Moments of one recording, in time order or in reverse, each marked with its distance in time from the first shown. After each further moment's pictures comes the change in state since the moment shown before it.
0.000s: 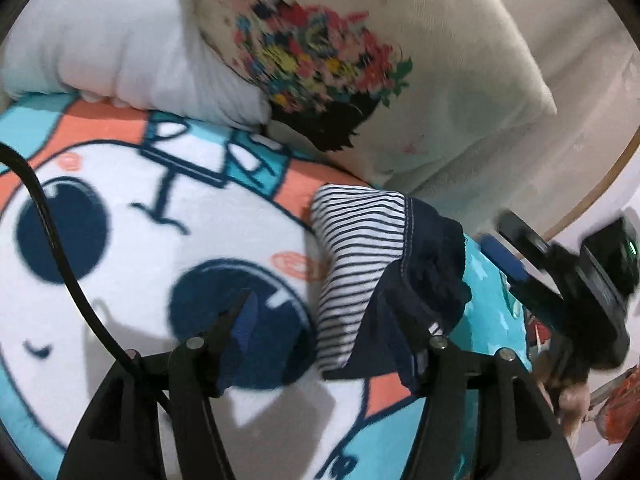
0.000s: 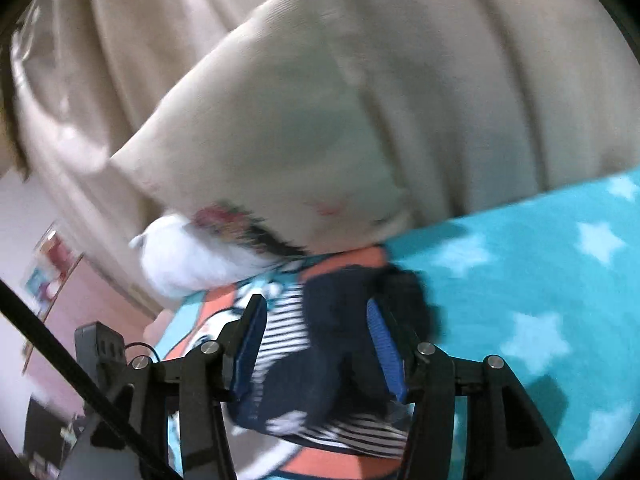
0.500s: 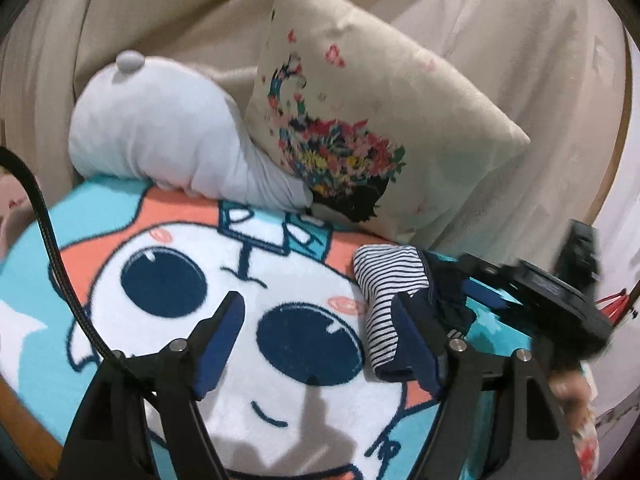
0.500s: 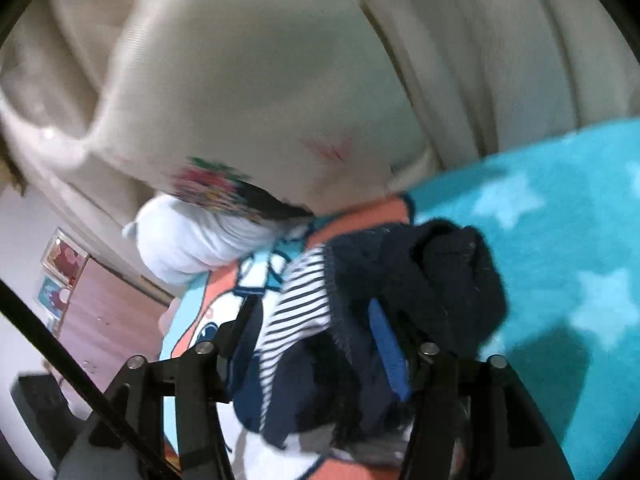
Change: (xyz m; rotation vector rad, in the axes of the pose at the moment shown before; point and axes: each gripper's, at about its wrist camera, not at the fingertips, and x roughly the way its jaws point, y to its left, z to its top) left arm -0.071 -0.017 -0.014 0.121 -0.284 0.177; right arm 0.037 -0.003 -0.019 0.087 0.067 0.008
